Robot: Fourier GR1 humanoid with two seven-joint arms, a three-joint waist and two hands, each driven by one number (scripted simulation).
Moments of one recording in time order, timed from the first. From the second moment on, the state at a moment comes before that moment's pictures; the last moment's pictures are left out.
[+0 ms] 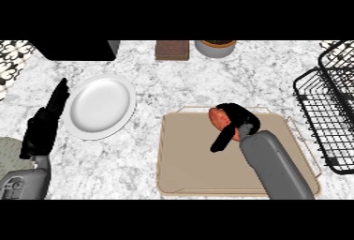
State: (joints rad) left arm -0.16 0.25 0.10 -1.47 -0.18 0.04 0.07; right arm -0.51 -0.09 0.22 -1.13 0.43 0.39 0.86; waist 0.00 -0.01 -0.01
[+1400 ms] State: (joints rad) left arm -0.16 0.23 0.08 -1.51 -0.20 0.03 0.07; right arm -0.73 -0.36 -0.16 -1.06 0.84 -0.14 1.10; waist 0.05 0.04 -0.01
